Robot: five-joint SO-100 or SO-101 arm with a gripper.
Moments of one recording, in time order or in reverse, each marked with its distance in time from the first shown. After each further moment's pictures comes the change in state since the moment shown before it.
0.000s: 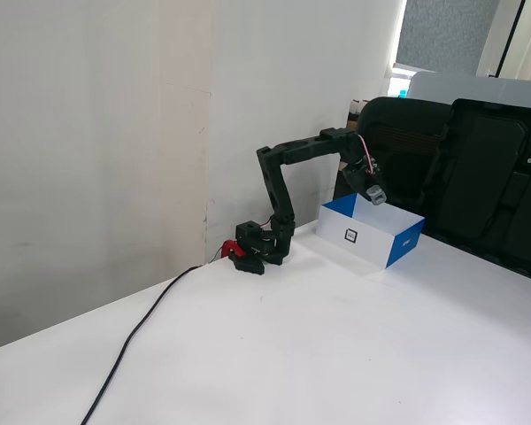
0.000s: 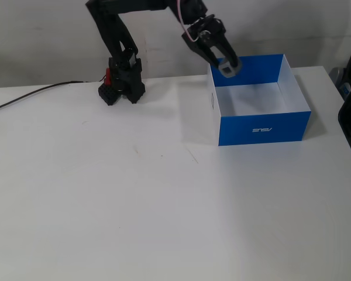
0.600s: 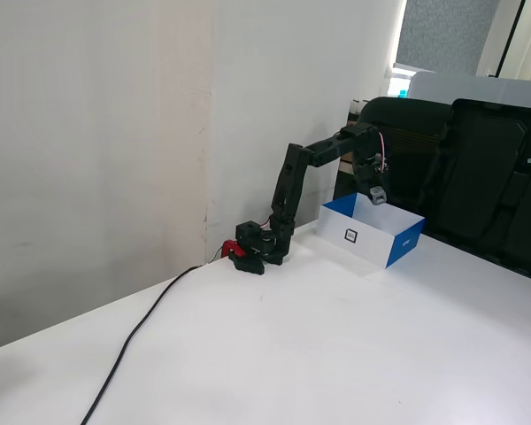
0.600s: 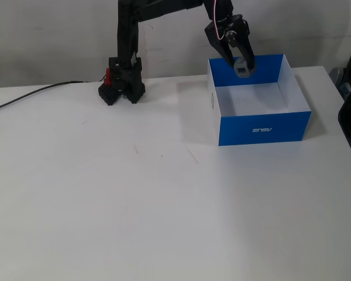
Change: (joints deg) arm 4.4 -26.5 -34.2 18.4 4.2
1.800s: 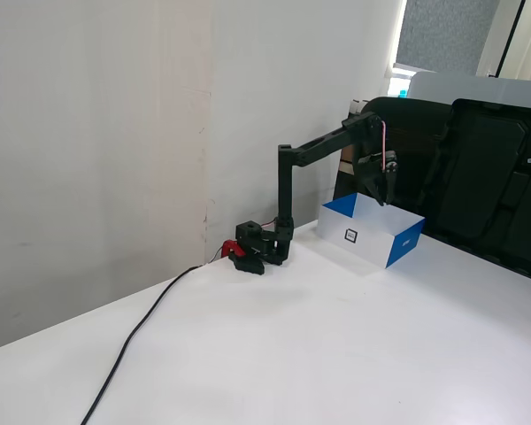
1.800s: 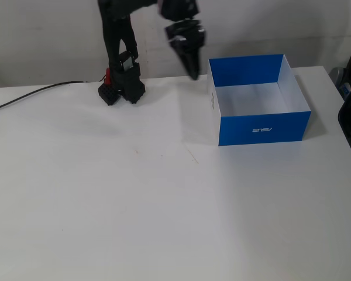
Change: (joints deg) arm -28.5 17.8 7.6 11.2 0.0
